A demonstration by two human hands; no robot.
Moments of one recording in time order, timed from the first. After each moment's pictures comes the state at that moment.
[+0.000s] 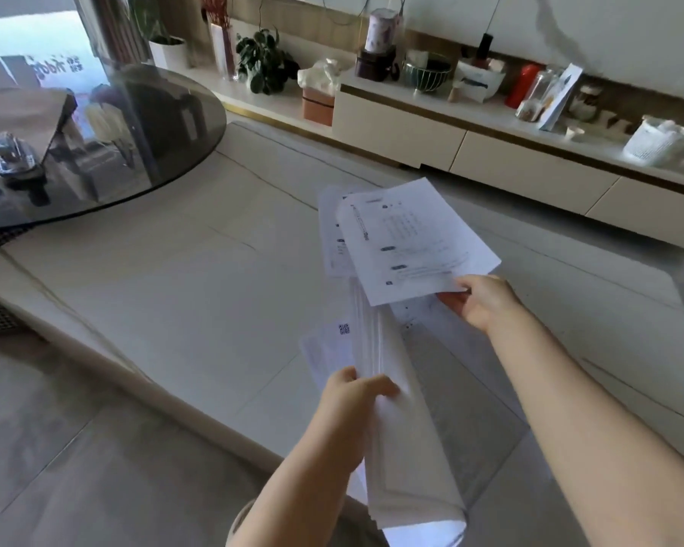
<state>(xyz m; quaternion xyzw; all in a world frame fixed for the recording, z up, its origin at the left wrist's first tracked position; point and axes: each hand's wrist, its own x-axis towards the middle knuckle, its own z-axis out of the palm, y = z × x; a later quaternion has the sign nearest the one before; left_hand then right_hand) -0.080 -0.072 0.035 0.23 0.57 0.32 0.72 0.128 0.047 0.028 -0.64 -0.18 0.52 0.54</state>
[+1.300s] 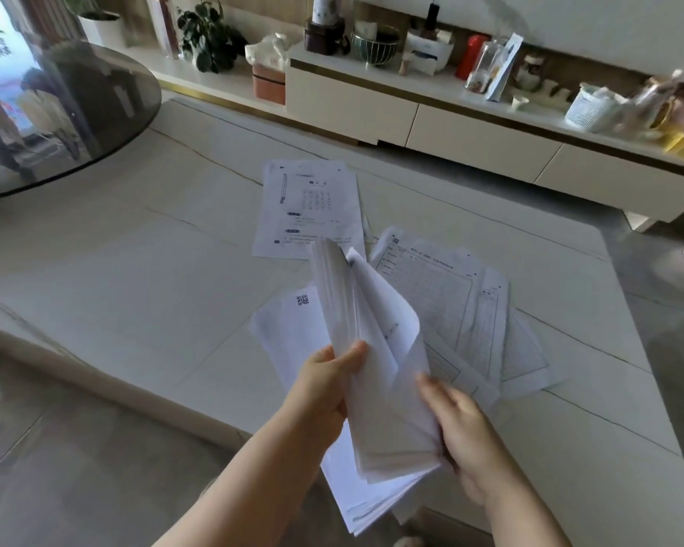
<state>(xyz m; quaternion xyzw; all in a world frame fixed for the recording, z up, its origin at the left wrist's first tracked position) -0.033 -0.098 0.010 0.21 0.49 0.33 0.78 0.106 -0.178 0.012 -0.69 -0.30 0.51 0.42</state>
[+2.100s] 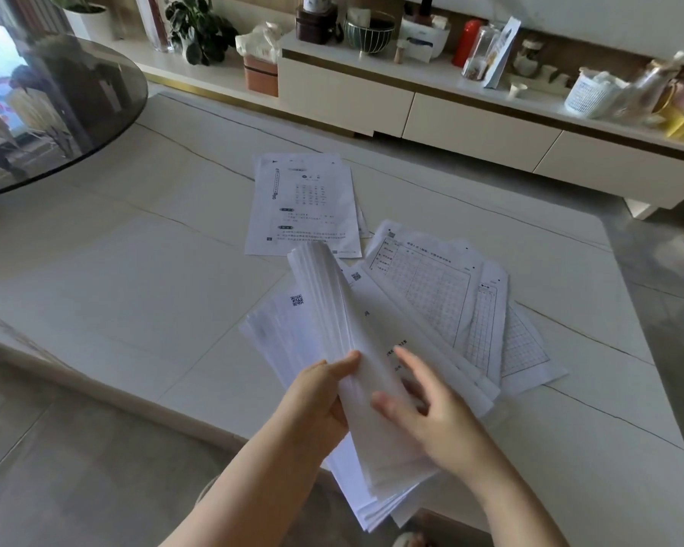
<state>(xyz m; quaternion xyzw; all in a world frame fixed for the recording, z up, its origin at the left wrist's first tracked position) -0.032 -0.098 0.010 0.11 0.48 0.29 0.82 0.104 -0.169 0.019 -0.71 -0.47 0.45 0.29</state>
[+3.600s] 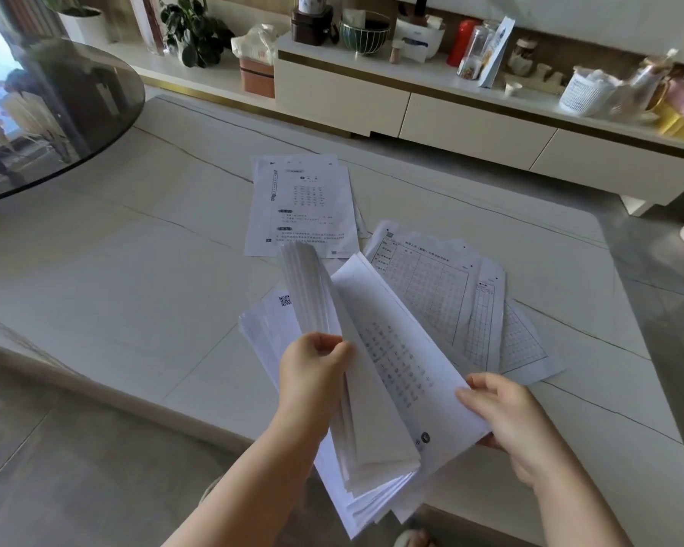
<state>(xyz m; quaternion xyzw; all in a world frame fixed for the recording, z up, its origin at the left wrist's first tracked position) -0.035 -0.095 0.018 0.39 0.62 0.35 0.58 0.157 -0.181 0.019 -0.77 -0.28 0.45 0.37</state>
